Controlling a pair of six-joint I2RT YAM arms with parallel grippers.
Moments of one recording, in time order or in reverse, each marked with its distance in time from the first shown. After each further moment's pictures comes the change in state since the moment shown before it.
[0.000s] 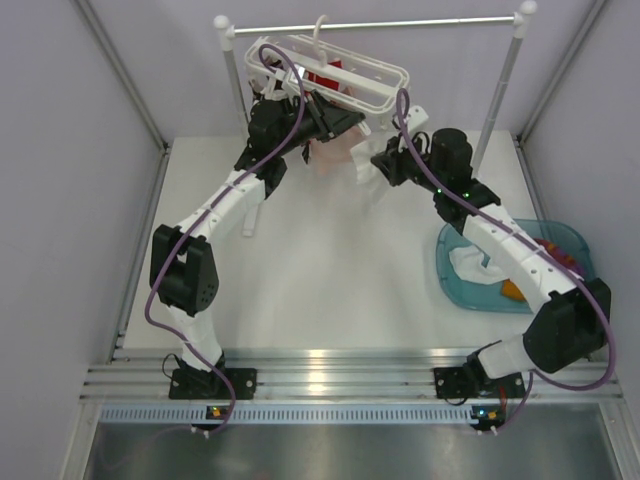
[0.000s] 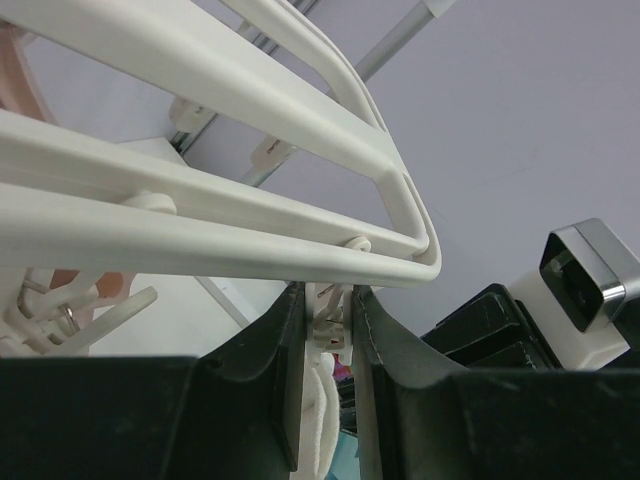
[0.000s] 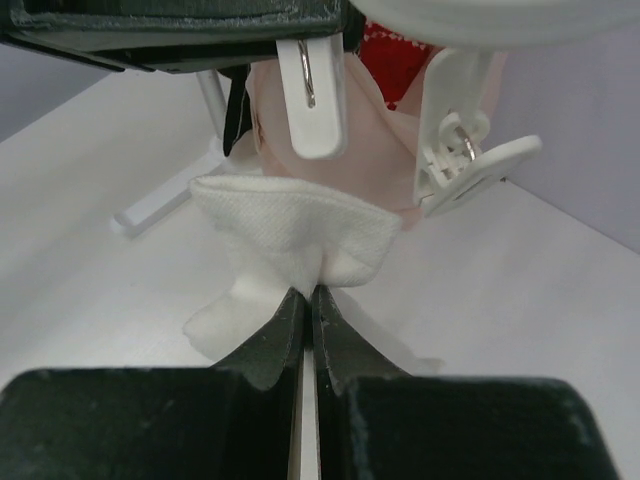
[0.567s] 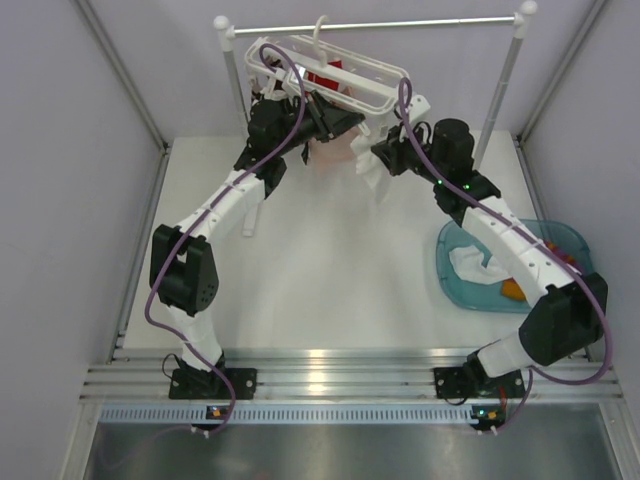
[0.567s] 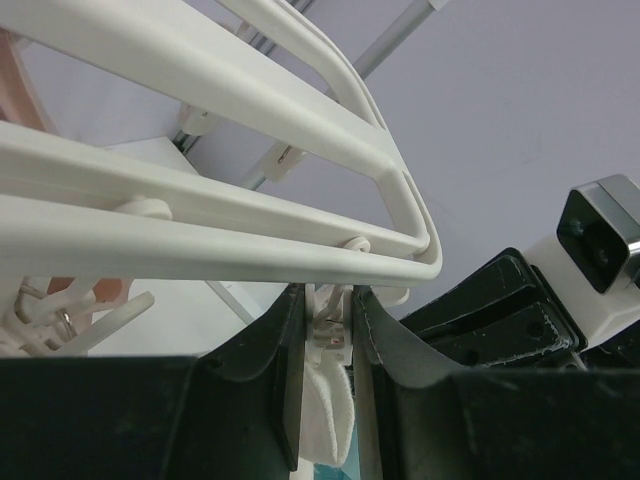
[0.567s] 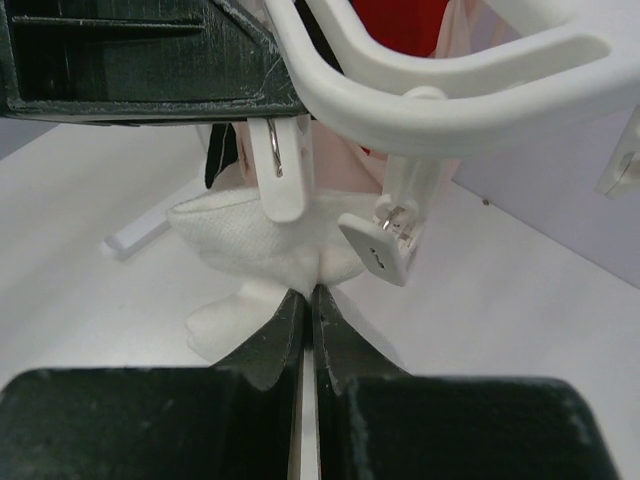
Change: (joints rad) left arm 0.001 0.000 0.000 -0.001 0.012 0.022; right arm -0.013 0.040 0.071 0.008 -0.007 -0.003
